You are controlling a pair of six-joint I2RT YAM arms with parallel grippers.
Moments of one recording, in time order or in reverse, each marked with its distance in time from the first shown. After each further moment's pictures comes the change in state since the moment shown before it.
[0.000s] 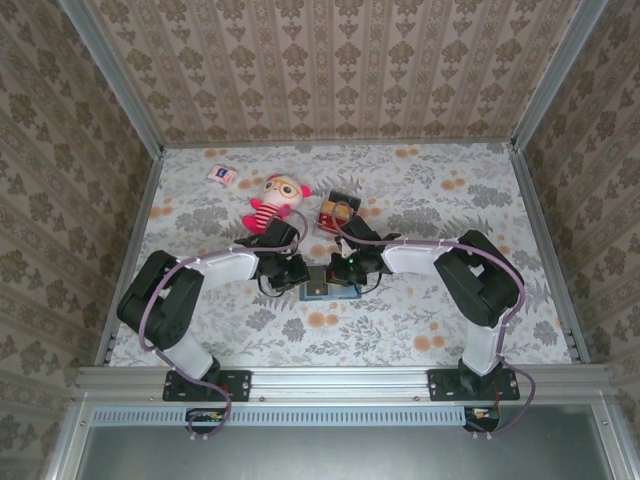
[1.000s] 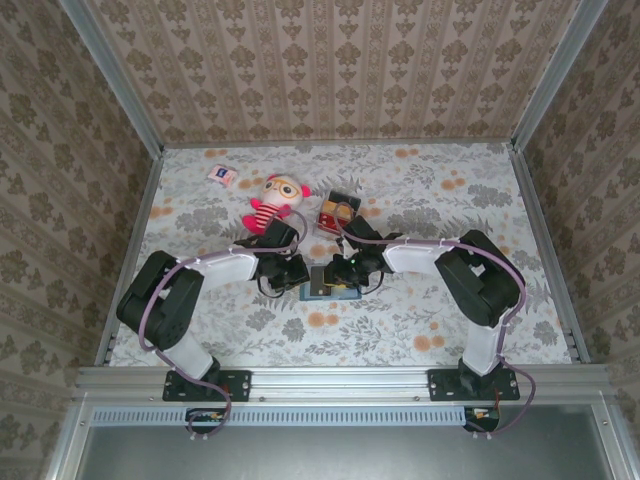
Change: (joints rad) left arm 0.001 -0.002 -0.013 0.017 0.001 0.000; right arm -0.011 0.008 -0.001 -0.023 -0.038 -0.005
